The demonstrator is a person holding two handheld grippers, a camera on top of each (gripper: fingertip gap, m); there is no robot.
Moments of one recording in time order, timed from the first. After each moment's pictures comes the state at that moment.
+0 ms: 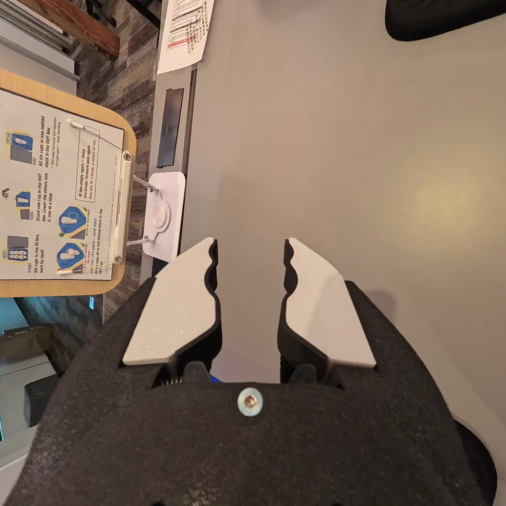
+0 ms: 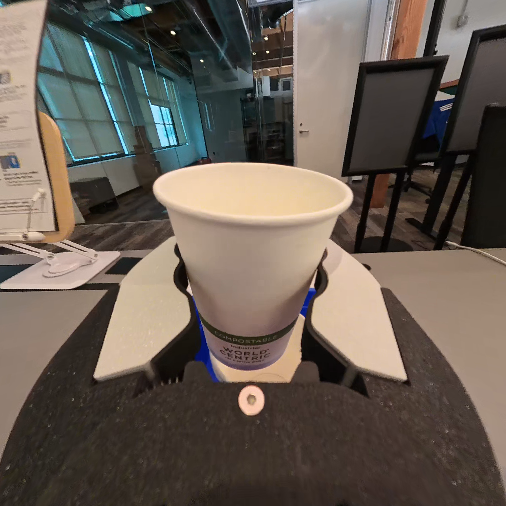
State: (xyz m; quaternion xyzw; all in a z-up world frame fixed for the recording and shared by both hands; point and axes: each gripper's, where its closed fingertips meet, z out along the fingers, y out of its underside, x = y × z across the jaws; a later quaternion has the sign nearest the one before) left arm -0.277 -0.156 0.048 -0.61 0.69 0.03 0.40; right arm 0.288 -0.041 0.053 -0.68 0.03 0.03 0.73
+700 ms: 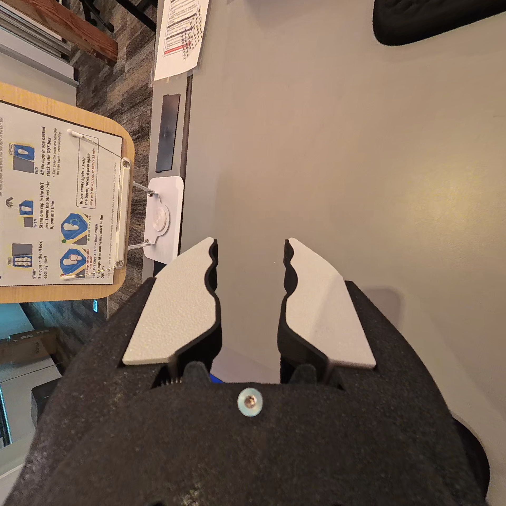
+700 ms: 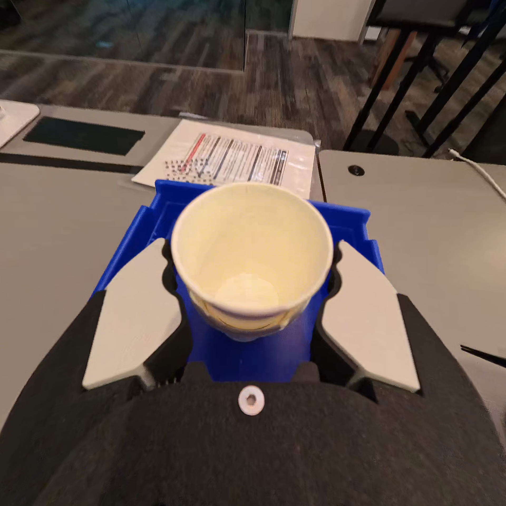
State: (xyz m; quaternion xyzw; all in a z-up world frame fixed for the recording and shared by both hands) left arm -0.273 -0.166 0.050 -0.60 0.70 0.04 0.40; right arm 0.290 -0.037 -0.028 -0.85 0.00 -0.03 0.53
